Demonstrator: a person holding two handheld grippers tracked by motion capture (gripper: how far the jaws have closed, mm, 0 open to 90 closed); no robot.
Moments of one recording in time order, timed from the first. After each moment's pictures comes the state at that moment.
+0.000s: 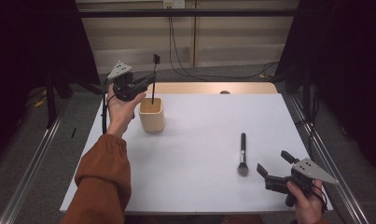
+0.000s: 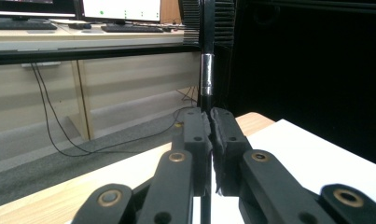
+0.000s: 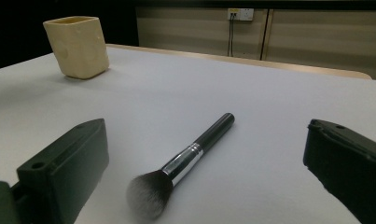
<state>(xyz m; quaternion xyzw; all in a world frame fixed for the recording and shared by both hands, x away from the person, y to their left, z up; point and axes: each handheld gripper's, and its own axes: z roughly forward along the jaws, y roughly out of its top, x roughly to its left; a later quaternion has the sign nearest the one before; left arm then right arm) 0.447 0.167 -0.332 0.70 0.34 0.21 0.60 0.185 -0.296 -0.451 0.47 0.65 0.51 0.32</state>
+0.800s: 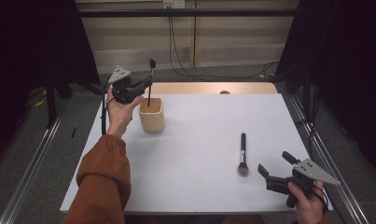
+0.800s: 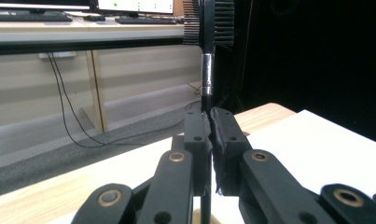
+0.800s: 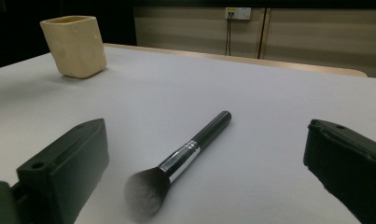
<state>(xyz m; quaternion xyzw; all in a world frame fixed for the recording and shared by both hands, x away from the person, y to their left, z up) 0.460 0.178 -0.361 0.70 0.35 0.23 0.58 0.183 -0.298 -0.451 0.47 0.64 0.51 0.32</state>
